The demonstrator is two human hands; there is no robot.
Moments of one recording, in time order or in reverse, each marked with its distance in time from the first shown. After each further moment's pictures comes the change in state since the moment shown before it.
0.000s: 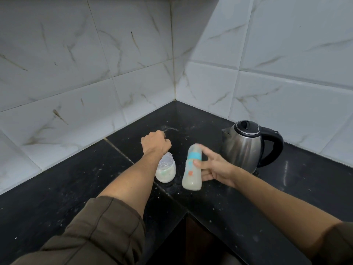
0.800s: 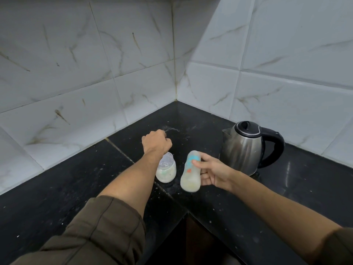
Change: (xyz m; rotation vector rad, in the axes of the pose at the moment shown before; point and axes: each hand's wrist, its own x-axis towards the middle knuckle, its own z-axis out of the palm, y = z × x) left_hand 0.000 0.003 -0.005 -0.004 -0.003 -0.002; right_hand -0.002 0.004 0.009 0.089 0.031 0.100
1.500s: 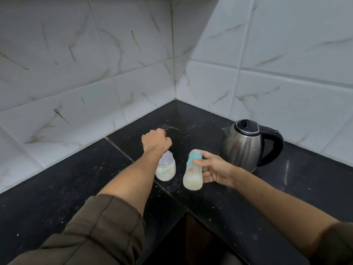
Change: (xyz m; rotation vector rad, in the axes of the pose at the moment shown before) left_hand -0.001 0.000 0.002 0.001 0.003 0.009; right_hand 0.001 -0.003 -0.008 -0.049 0.011 0.014
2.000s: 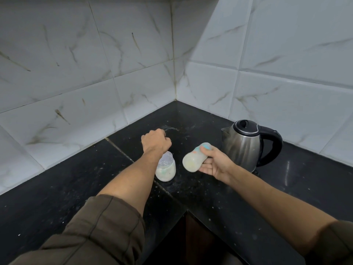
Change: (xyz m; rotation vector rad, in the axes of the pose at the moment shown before) left_hand -0.002 -0.001 -0.002 0.028 0.013 -0.004; right_hand 0.003 -0.007 0.002 0.192 0.193 -0.068
